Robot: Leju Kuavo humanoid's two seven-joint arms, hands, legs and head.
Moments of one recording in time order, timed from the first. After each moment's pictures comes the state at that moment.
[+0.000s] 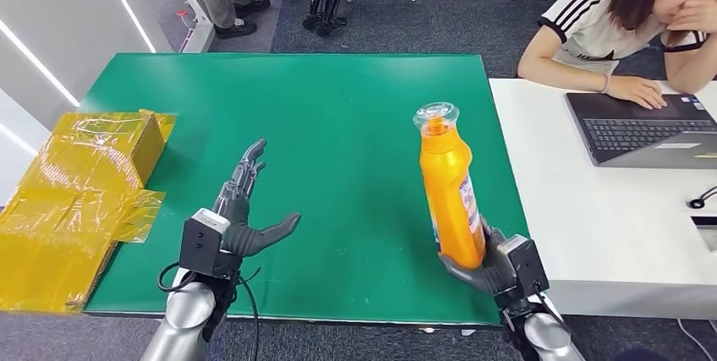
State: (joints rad) left arm -0.17 -0.08 -0.34 -1.42 -0.21 0.13 -0.54; right arm -0.08 -0.18 0.35 -1.27 -0.15 0.07 -0.46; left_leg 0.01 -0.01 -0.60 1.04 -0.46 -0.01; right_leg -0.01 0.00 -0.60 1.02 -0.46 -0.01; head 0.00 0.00
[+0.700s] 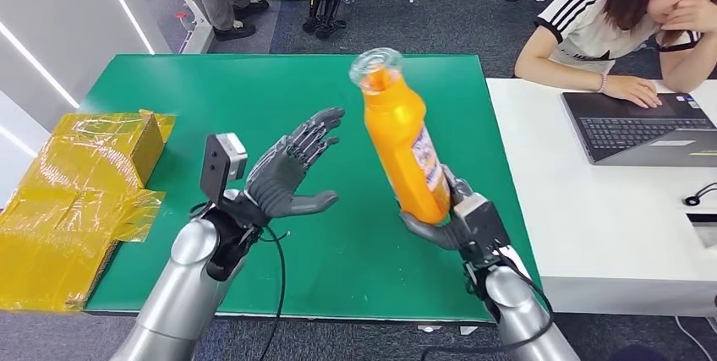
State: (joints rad) left arm -0.48 -0.11 -0.42 -1.31 0.17 -0.33 -0.28; right arm -0.33 -0.06 0.44 -1.24 0.01 0.02 -0.44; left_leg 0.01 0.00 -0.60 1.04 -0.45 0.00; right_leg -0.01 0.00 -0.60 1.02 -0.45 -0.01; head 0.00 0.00
